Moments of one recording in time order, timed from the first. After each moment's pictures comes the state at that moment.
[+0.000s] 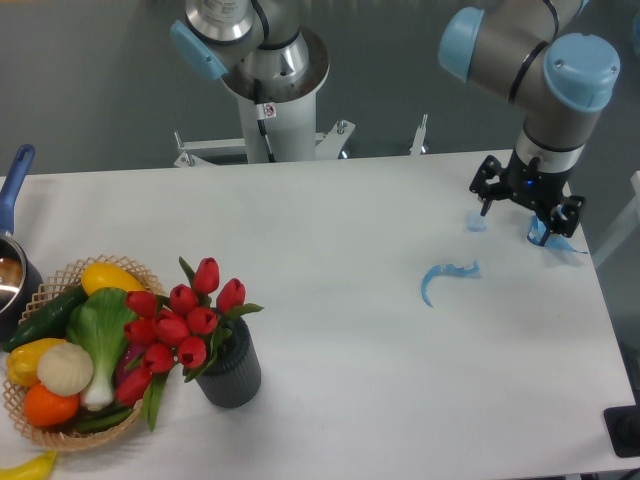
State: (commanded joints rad) arm 2.85 -1.90 -1.55 -1.18 1.54 1.46
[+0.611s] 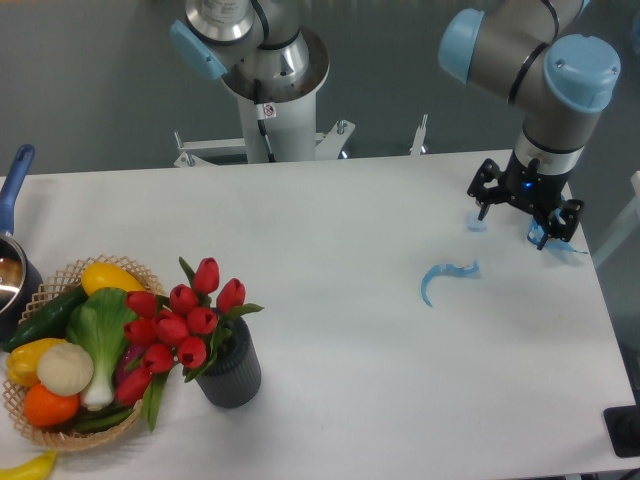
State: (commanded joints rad) arm 2.85 -1.89 -1.55 -1.15 1.44 1.40
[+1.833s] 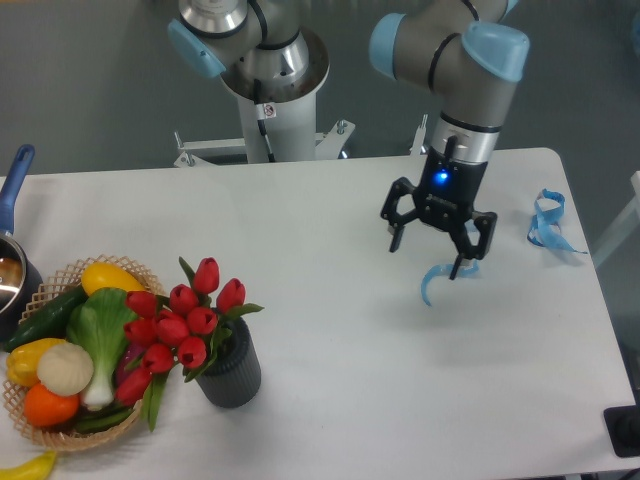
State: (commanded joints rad) arm 2.77 -1.72 -1.88 -0.83 0.94 1.32
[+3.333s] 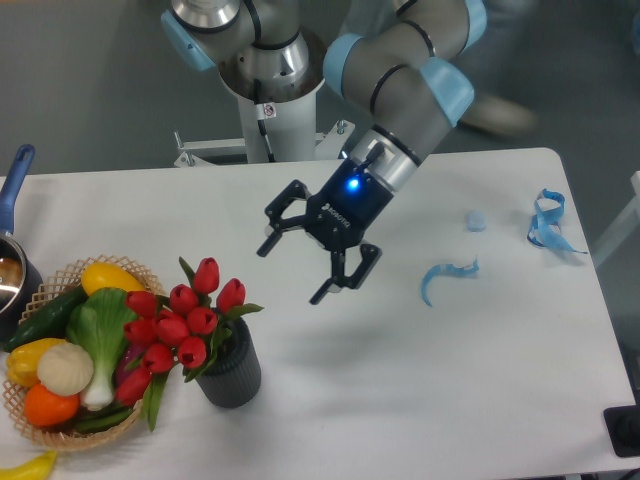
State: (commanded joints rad) arm 2.62 -1.76 -1.93 -0.83 0.47 1.27
